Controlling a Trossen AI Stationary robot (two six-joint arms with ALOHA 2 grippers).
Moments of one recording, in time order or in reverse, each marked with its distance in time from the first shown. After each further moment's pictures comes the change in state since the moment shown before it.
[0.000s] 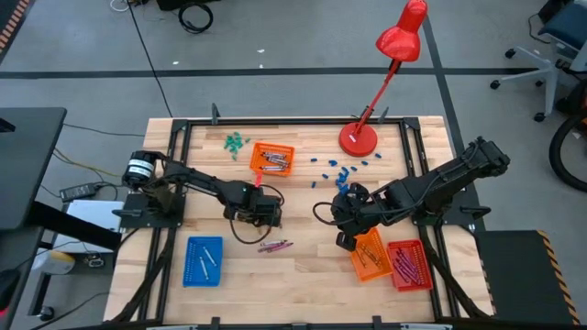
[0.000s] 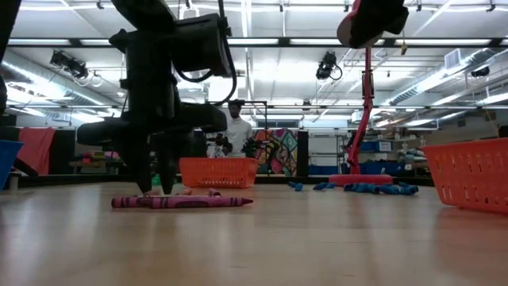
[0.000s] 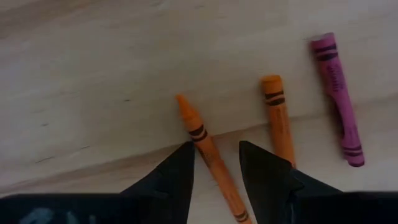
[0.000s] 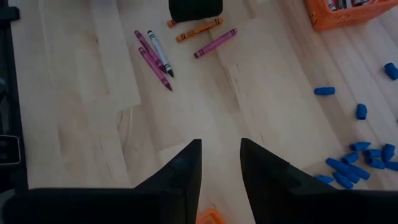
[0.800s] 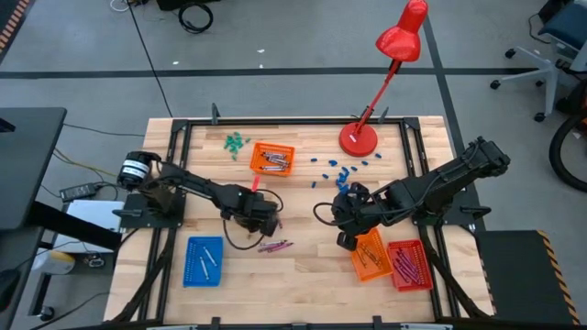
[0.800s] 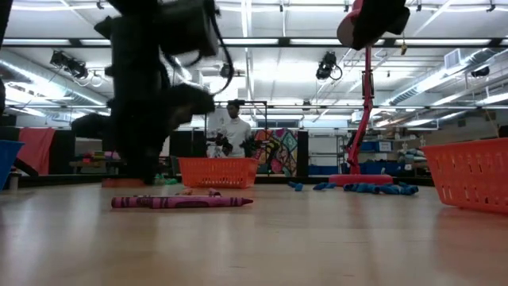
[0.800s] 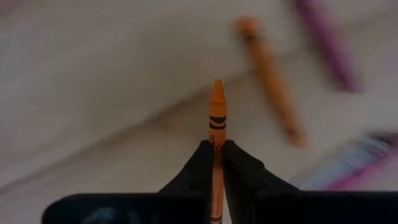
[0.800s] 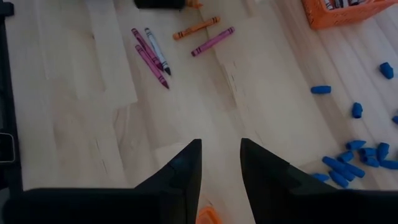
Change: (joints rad) left arm -0.047 -0.060 -0.023 -0.011 0.027 0.163; right arm 0.002 0.000 0.000 -0.014 0.007 -0.003
